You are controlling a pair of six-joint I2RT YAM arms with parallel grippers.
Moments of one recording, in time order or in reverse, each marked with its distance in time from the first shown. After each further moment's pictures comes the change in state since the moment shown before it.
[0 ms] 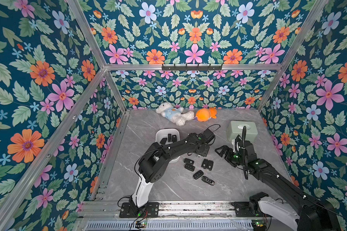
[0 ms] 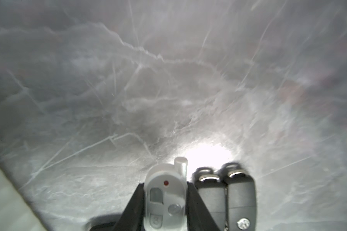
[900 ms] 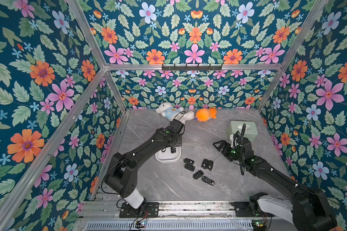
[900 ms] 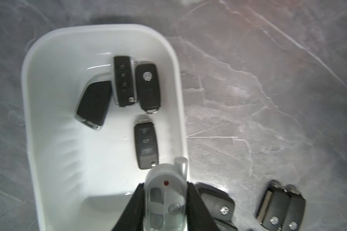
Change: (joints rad) left arm 0.336 -0.422 -0.356 -0.007 -0.049 -0.086; right arm 0.000 0.117 -0.005 0.247 0.004 0.046
